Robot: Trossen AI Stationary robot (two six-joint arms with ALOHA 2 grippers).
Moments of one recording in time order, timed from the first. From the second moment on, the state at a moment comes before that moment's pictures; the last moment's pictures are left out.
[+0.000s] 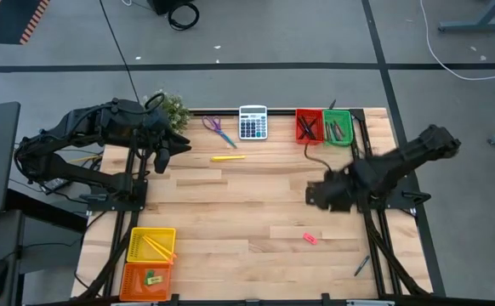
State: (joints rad) left arm 0.11 1.04 1.50 -0.99 -0.04 -0.36; right arm 0.37 1.28 1.17 -1.26 -0.08 2.09
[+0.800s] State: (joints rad) left arm 0.11 1.04 1.50 -0.99 0.01 -0.33; right arm 0.51 1.75 1.17 -0.98 -0.13 1.40
